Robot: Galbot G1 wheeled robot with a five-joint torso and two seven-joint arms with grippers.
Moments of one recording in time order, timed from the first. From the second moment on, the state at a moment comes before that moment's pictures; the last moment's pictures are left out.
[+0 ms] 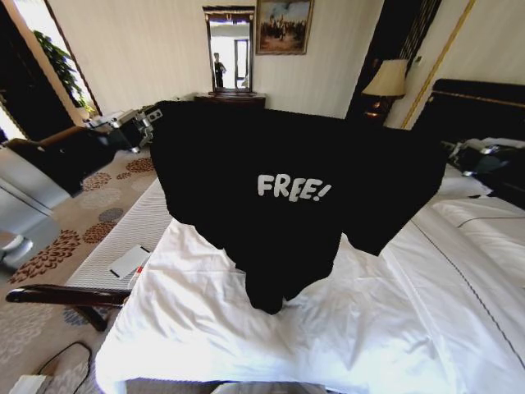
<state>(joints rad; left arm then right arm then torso) 0.95 -0.27 -1.06 -2.50 -1.97 0.33 -0.44 -1.72 0.36 1.98 2.50 2.04 -0.70 0.62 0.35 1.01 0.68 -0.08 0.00</state>
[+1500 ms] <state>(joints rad) 0.94 -0.29 -1.00 -2.50 -1.94 0.31 -0.46 -1.63 0.39 1.80 2.50 1.83 -0.60 0.56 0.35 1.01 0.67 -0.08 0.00</state>
